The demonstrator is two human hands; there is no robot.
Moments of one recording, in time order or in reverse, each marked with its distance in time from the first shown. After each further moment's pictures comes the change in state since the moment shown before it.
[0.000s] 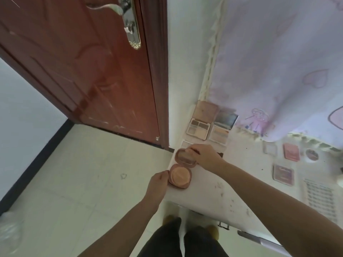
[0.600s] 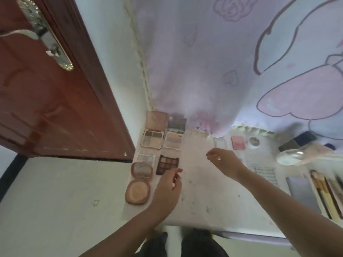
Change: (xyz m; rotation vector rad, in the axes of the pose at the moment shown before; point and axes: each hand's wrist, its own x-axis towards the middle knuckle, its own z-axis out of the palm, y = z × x) left_hand -0.027 0.045 0.113 0.382 -0.177 0.650; right_hand -0.101 0.118 -0.098 0.026 0.263 0.334
